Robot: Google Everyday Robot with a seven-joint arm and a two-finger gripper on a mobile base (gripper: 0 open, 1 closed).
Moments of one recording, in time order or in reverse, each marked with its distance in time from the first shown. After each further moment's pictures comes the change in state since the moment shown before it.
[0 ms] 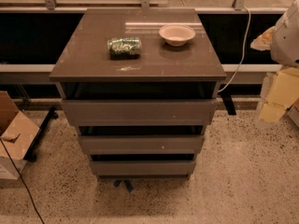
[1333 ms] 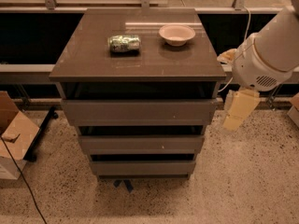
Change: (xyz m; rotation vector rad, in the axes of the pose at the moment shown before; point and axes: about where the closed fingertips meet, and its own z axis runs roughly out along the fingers) arm -0.035 -0.009 0.073 0.036 -0.123 -0.101
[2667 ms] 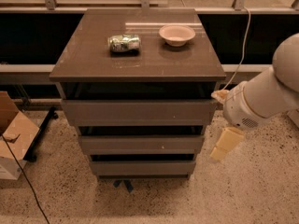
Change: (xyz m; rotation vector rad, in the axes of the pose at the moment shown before) arm 0.026 0.042 0.084 -0.072 -0.096 0.113
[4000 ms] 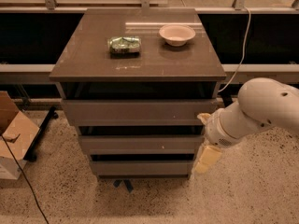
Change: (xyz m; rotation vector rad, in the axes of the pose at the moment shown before) arm 0.030 0.008 0.107 -0.063 -0.014 0.028
